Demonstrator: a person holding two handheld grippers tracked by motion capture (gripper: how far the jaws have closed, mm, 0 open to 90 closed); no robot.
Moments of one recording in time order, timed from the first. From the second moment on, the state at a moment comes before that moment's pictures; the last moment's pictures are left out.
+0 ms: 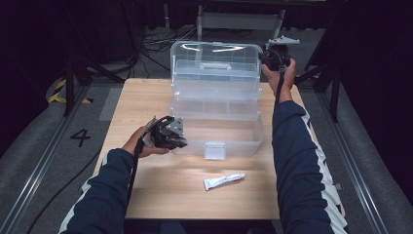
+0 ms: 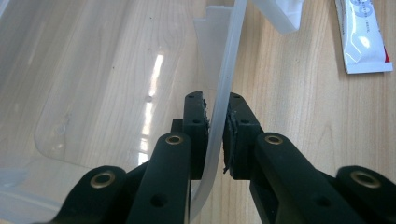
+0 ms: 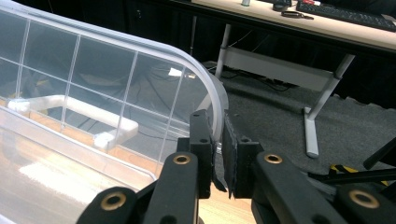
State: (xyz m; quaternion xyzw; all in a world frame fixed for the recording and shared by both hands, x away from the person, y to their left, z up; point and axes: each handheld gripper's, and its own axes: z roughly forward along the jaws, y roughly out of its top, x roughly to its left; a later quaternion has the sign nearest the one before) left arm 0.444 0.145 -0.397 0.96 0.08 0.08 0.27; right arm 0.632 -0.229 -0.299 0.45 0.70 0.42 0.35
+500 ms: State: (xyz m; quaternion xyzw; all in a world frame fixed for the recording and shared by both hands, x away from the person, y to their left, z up) left arm 0.444 0.145 -0.397 0.96 0.08 0.08 0.27; right arm 0.638 -0.229 -0.302 0.45 0.71 0.42 0.35
